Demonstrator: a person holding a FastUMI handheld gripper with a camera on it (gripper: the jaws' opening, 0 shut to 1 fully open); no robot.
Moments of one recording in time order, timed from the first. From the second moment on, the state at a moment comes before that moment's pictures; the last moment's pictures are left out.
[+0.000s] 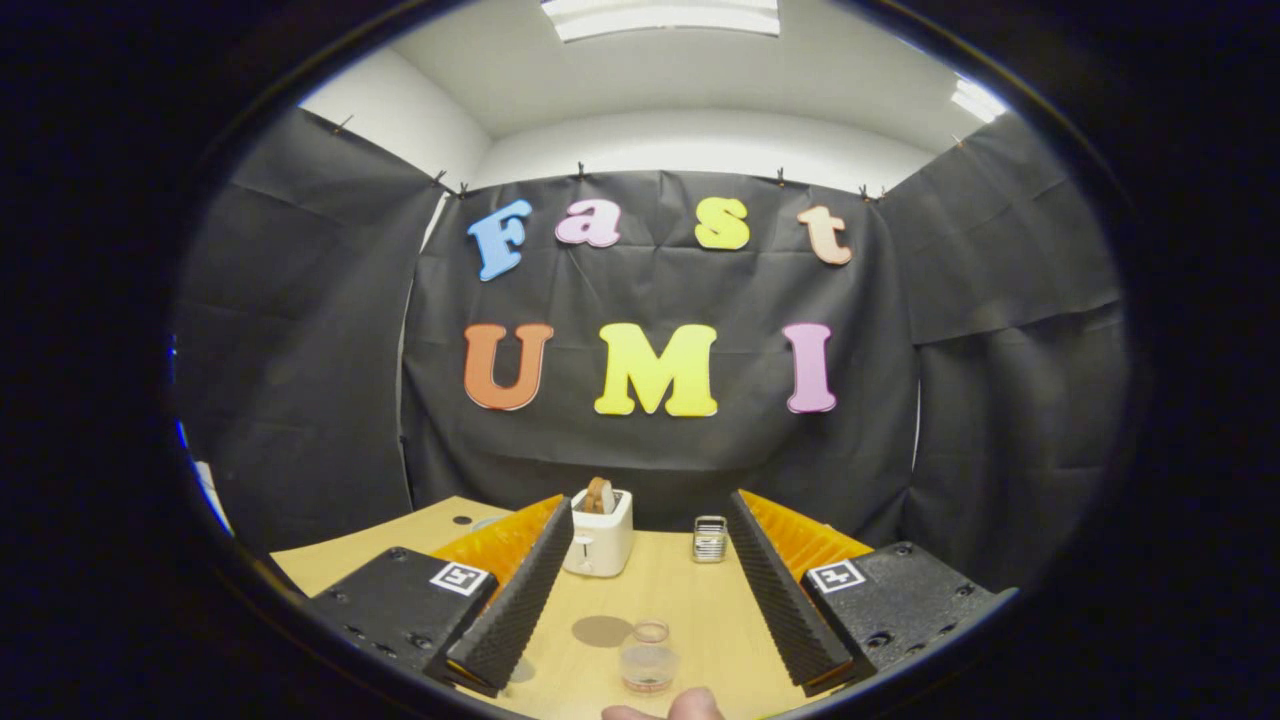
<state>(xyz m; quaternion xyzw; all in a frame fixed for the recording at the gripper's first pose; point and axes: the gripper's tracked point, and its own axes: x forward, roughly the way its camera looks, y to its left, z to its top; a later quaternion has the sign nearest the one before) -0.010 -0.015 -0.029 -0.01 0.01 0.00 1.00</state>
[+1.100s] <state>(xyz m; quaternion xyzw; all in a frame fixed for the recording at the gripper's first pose) -0.048 -0.032 -0.190 -0.01 0.05 -0.01 1.00</state>
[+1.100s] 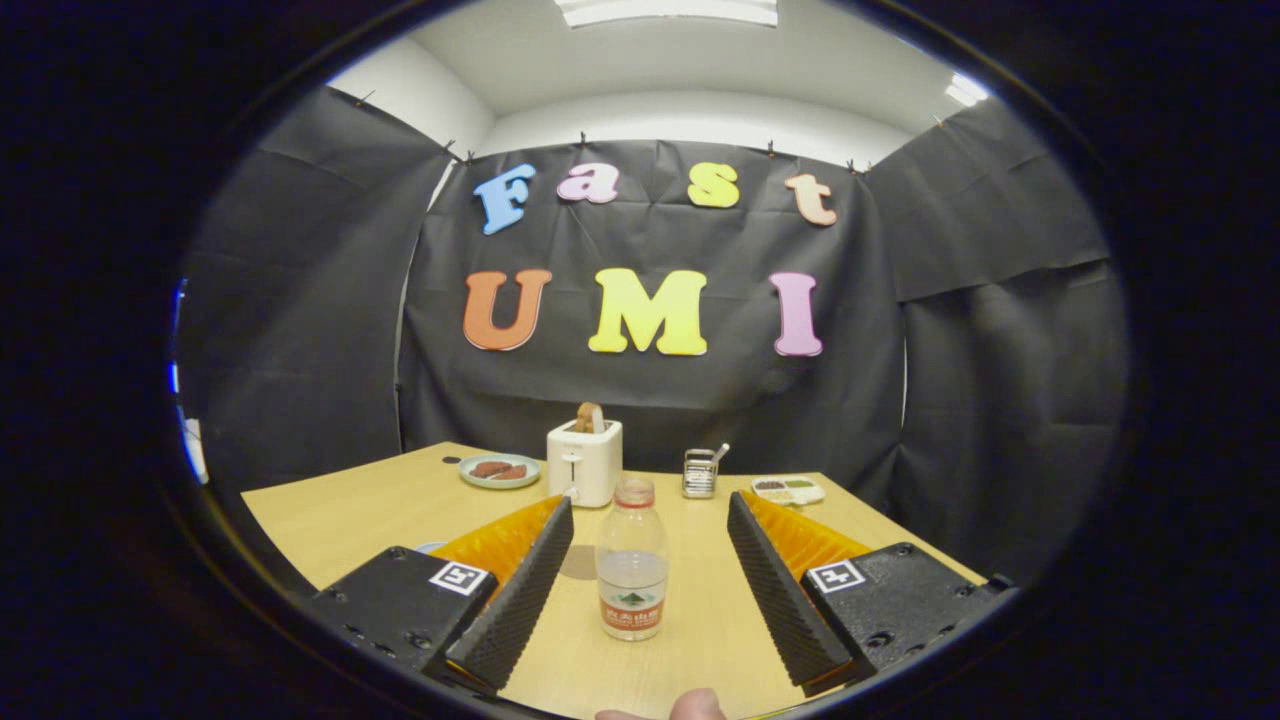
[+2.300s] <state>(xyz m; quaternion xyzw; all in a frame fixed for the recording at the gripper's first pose) 0.040 -0.017 -0.320 0.04 0.17 -0.04 0.98</state>
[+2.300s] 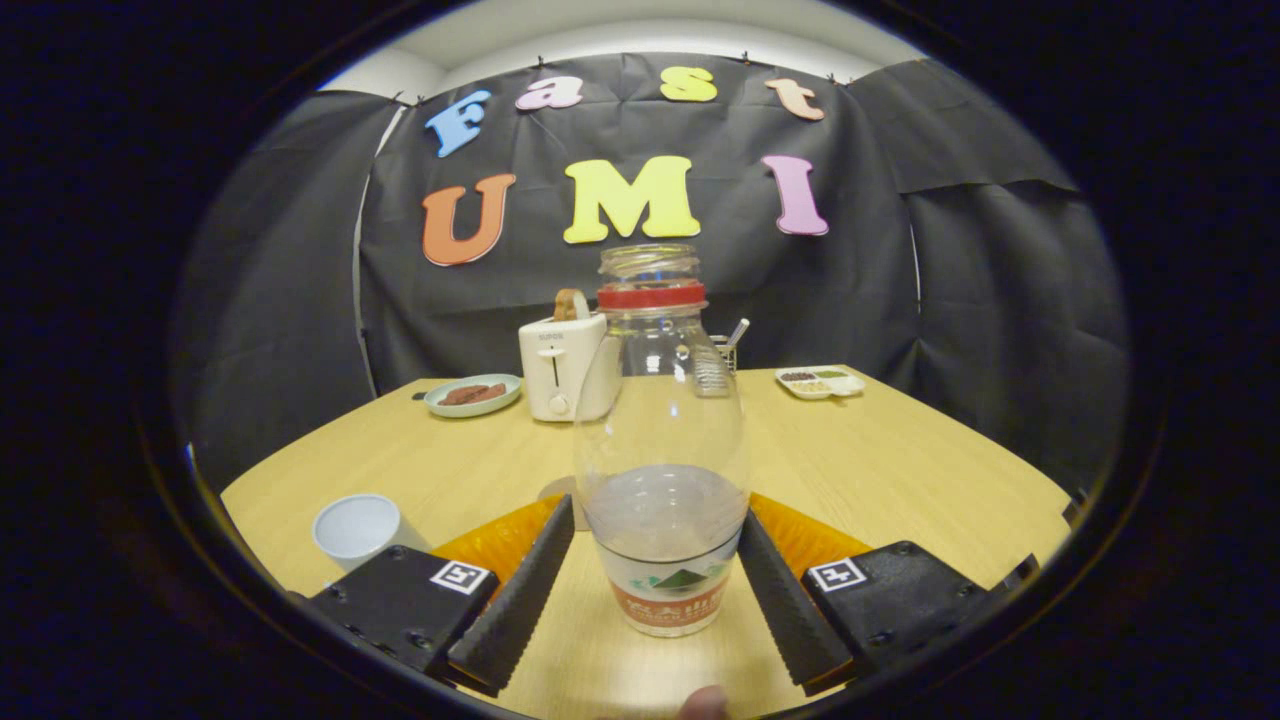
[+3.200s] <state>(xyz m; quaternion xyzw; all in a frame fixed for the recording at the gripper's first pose) 0.043 -0.013 -0.268 -0.25 0.13 -0.06 0.96</state>
